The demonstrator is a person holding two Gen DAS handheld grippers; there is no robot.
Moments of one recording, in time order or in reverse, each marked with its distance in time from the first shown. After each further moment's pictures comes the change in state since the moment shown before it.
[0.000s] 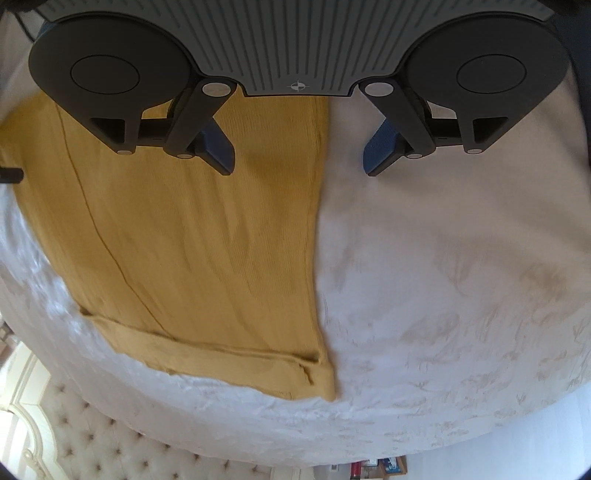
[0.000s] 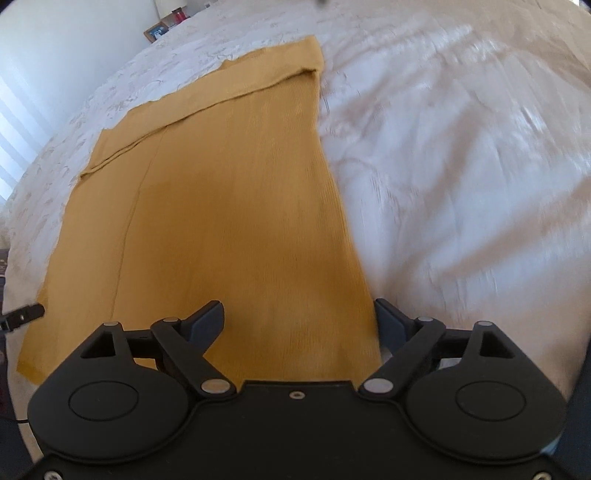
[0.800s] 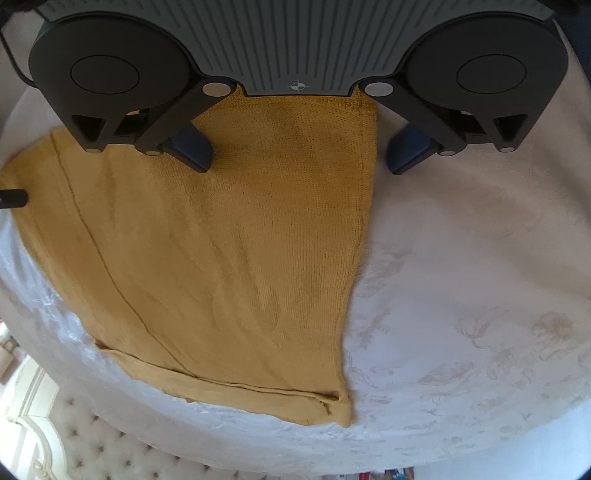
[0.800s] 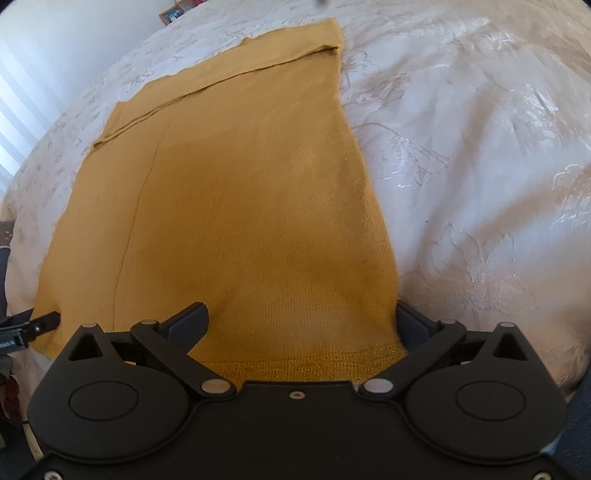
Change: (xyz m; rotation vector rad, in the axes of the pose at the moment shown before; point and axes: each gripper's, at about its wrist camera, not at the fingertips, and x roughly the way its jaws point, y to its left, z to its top) left arm 0.004 -0.022 -0.048 0.009 0.000 -0.001; right arm 0.002 0.011 -0.022 -0.051 0.026 0.013
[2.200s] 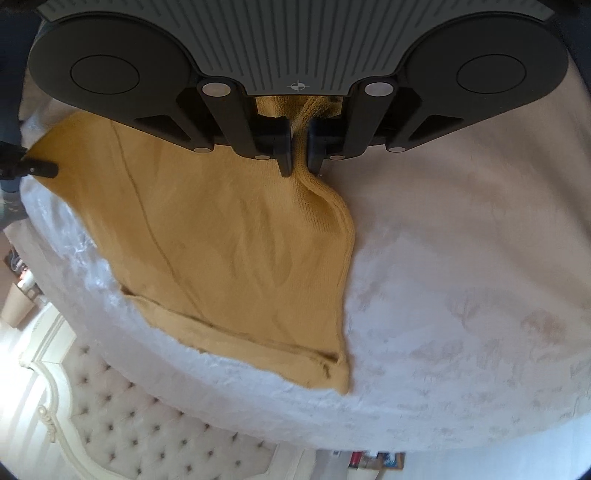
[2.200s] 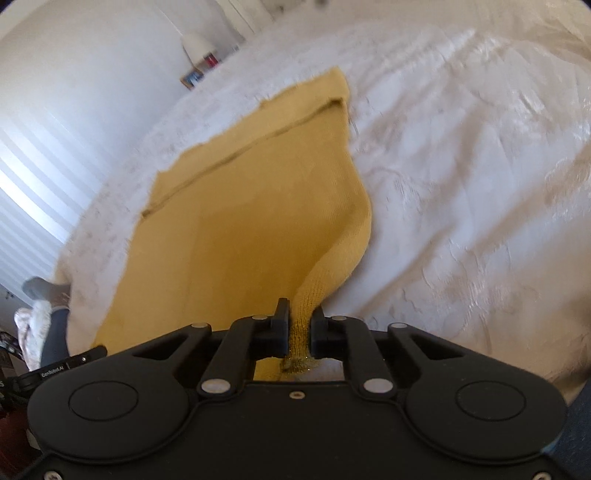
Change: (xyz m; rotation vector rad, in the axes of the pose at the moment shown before) left arm -0.032 0.017 0.011 -0.104 -0.098 -0.125; right arm -0.038 -0.019 -0.005 0.136 -0.176 0.201
